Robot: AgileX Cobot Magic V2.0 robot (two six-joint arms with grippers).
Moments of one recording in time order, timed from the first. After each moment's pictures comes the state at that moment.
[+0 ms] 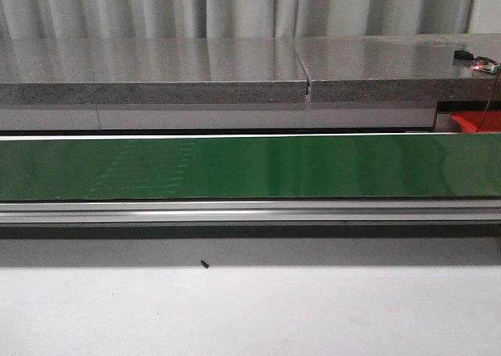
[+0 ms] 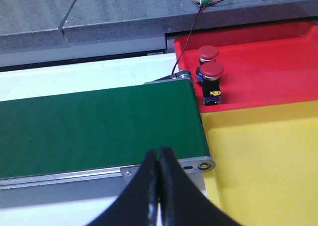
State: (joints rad) left arm -0.04 0.90 -0.83 0.21 0.75 -0.31; right arm -0.12 0.31 -0.38 0.05 0.47 0.08
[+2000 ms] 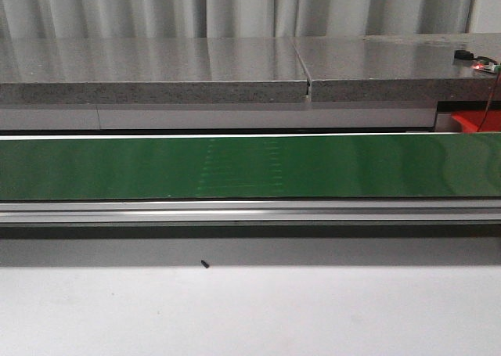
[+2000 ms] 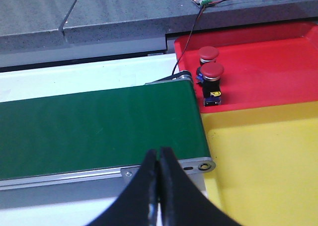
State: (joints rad) left arm 0.48 1.89 -1.35 -0.08 0.93 -0.20; right arm -0.12 0.31 -0.38 0.05 0.47 0.08
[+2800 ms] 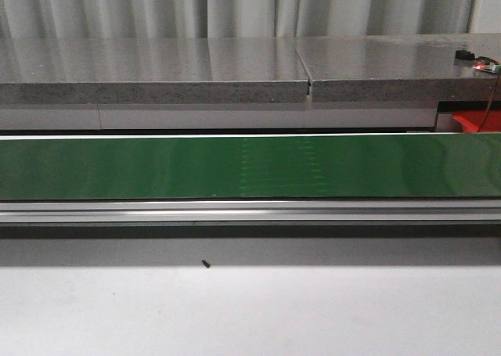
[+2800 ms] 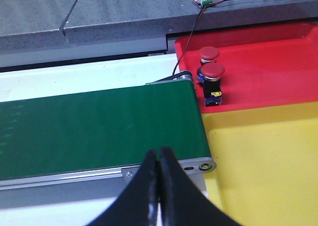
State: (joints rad) left arm 0.48 1.63 -1.35 -0.07 1.00 -0.11; right arm -0.12 0.31 -0.38 0.05 0.47 0.08
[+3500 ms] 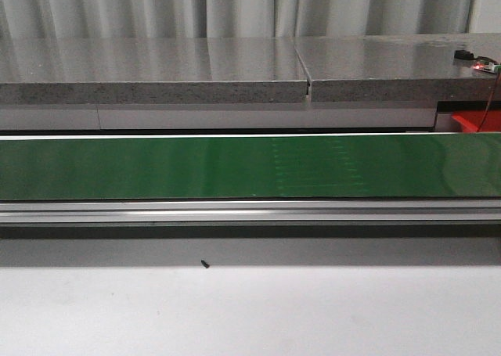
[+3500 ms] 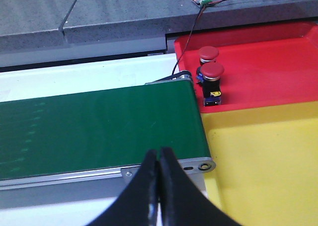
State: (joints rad) left arm 0.33 1.63 -1.35 -0.07 1.10 -0.07; right arm -0.12 0.31 -0.38 0.05 0.47 0.08
